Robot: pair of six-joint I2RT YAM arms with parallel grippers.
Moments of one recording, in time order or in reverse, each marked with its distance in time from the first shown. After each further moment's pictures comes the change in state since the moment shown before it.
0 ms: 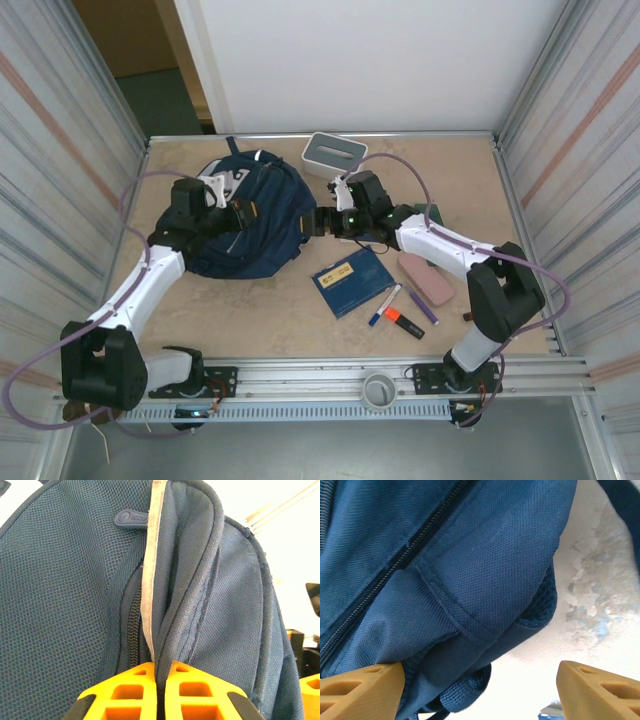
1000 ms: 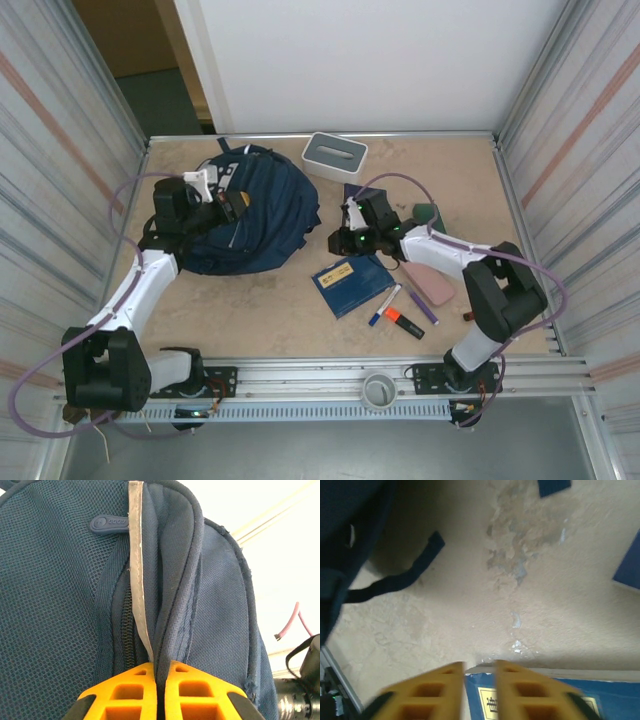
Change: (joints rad) left arm 0.106 -0.021 -0.047 0.183 0.177 -0.106; right arm -0.064 -0.031 -0.171 -0.019 0.066 -0.060
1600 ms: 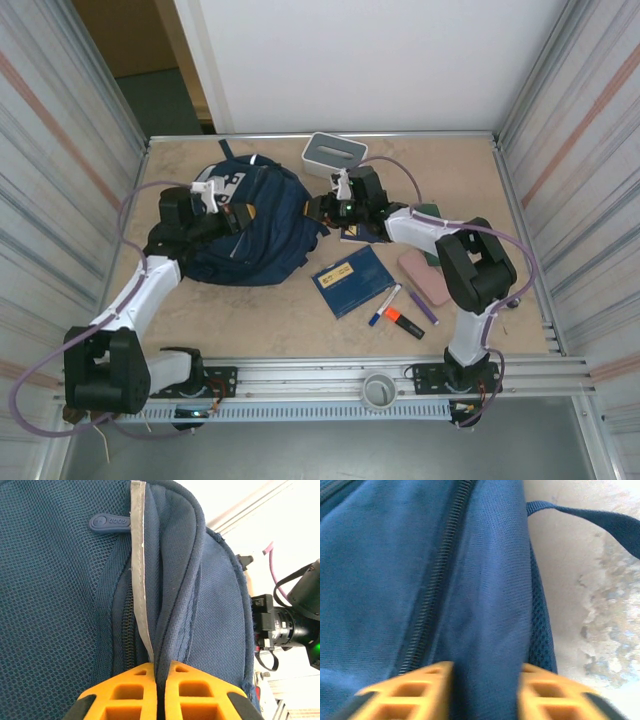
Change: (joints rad) left arm -0.012 -0.002 -0.076 0.021 0.053 0.021; right arm -0.009 0.241 0.198 0.338 -0.185 0.339
